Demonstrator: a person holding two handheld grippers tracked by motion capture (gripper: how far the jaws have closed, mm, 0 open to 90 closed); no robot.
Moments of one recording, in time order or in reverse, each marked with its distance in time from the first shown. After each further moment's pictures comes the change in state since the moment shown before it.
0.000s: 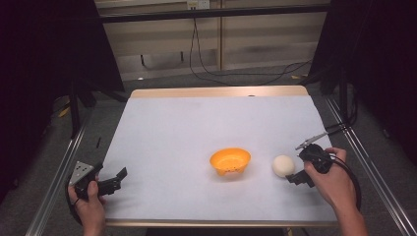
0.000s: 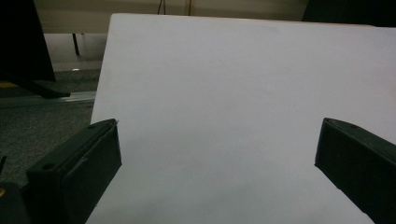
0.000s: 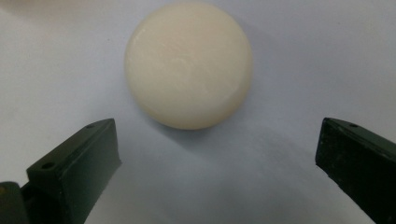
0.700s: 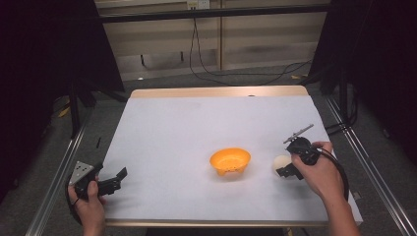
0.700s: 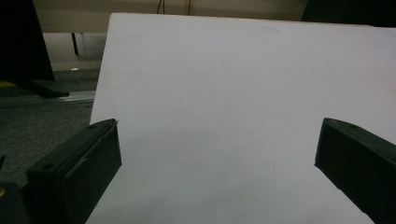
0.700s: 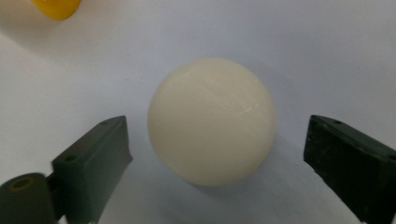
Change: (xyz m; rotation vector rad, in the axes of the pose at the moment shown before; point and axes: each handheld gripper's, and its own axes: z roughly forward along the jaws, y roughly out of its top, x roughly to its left) left arm 0.000 0.000 0.000 -0.001 0.009 -0.014; right arm 0.011 0.032 0.009 0.027 0.013 -0.010
